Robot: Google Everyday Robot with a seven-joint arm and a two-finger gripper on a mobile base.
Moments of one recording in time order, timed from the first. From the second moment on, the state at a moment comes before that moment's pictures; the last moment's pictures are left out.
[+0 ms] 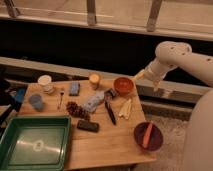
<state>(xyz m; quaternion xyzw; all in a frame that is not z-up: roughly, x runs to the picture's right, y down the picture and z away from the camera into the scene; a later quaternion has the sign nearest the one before) 0.211 -0.031 0.761 -0.19 0.12 0.82 0.53</state>
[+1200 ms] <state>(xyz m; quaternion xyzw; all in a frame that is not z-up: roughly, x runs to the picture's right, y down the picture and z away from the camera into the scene) 0.008 -0.064 0.762 -0.26 0.02 0.73 0.64</state>
